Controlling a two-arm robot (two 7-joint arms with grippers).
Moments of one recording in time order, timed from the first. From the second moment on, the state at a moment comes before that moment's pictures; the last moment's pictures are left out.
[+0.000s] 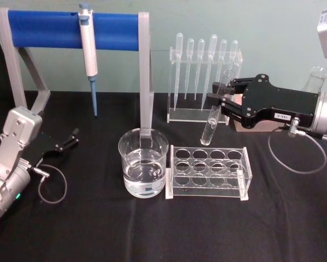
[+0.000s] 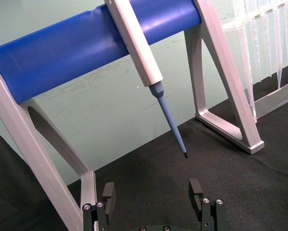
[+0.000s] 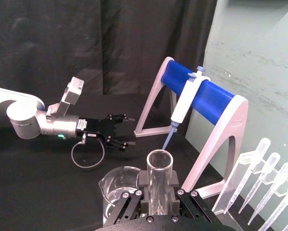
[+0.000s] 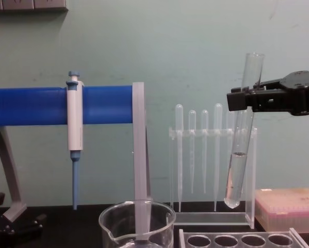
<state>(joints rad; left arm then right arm) -0.20 0.60 0.45 -1.41 -0.25 -0.12 0.03 0.49 0.77 -0.49 -1.70 0.64 0.17 0.72</state>
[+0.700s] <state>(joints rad) -0.20 0.60 0.45 -1.41 -0.25 -0.12 0.03 0.49 0.77 -0.49 -1.70 0.64 0.17 0.72</state>
